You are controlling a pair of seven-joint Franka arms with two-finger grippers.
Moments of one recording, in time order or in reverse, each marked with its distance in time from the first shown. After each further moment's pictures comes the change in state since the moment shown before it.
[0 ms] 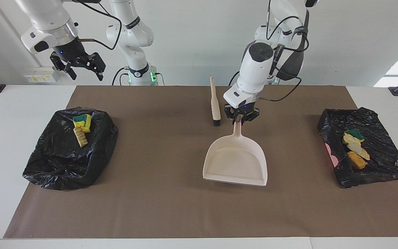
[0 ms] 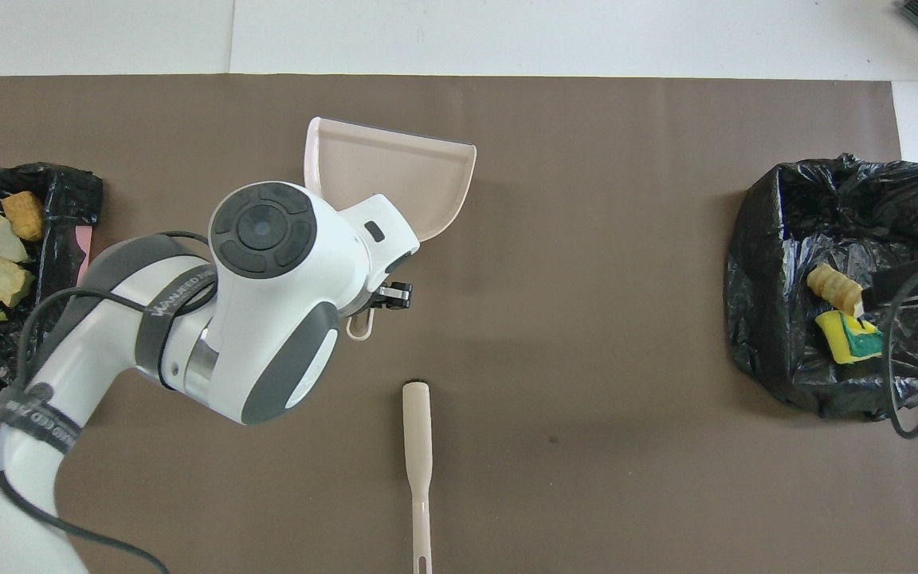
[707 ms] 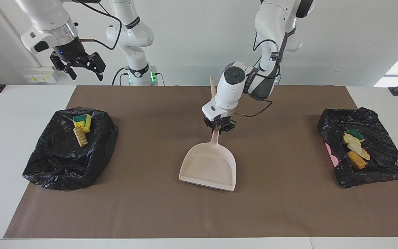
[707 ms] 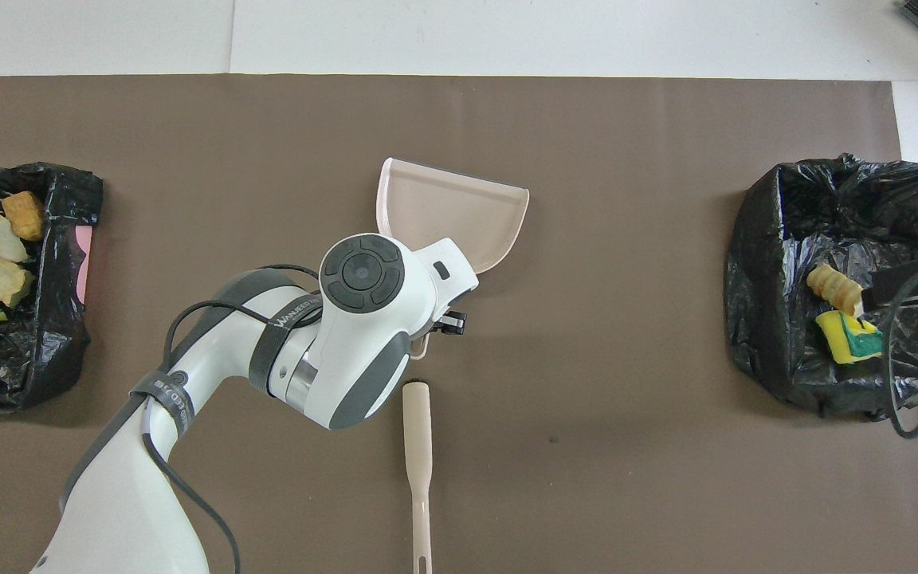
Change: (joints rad) left arm -0.075 0.103 -0.003 -0.074 -0.045 0.175 0.015; right arm 0.000 0.000 0.000 0.000 0.000 0.000 0.000
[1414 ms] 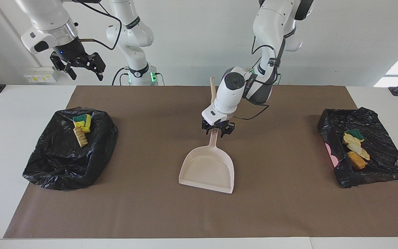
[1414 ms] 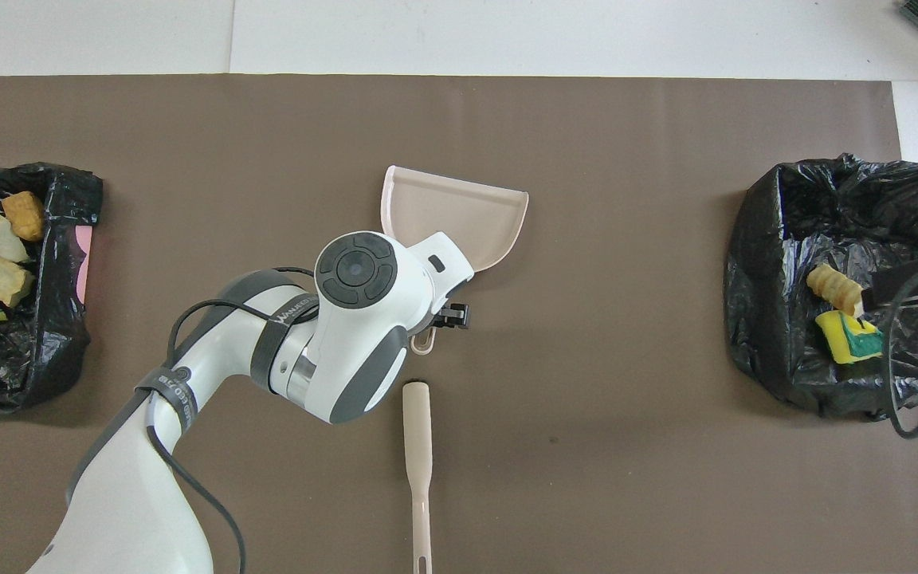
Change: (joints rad) left arm 0.001 -0.005 0.021 0.011 -0.031 -0.003 -0.054; right arm 0.000 0.000 0.000 0.000 0.000 0.000 0.000
